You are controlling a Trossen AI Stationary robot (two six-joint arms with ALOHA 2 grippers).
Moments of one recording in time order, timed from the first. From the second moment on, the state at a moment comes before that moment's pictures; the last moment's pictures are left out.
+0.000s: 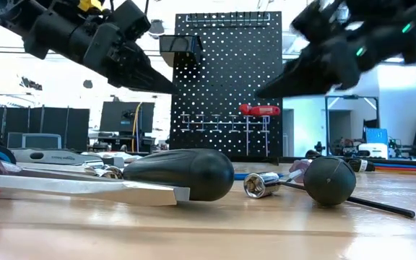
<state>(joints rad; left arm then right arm) -0.15 1.38 0.50 0.54 -0.27 0.06 0.24 1.44 0.51 0.53 0.43 -0.12</state>
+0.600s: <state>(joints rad) -0.15 1.38 0.50 0.50 -0.30 0.06 0.36 1.15 0.51 0.24 0.73 -0.09</state>
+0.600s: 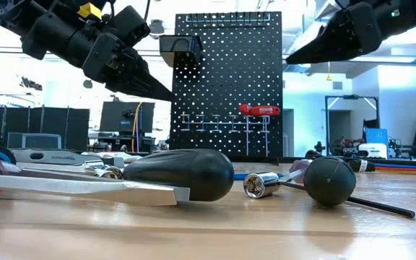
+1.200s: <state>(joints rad) -0.15 1.38 0.50 0.50 -0.30 0.06 0.33 1.29 0.50 0.32 0.55 -0.09</state>
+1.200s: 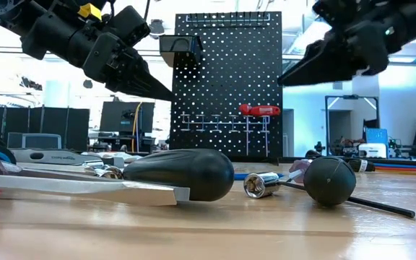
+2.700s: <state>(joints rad) -0.14 1.38 0.50 0.50 -0.30 0.04 0.23 1.36 0.51 0.41 0.23 -0.06</state>
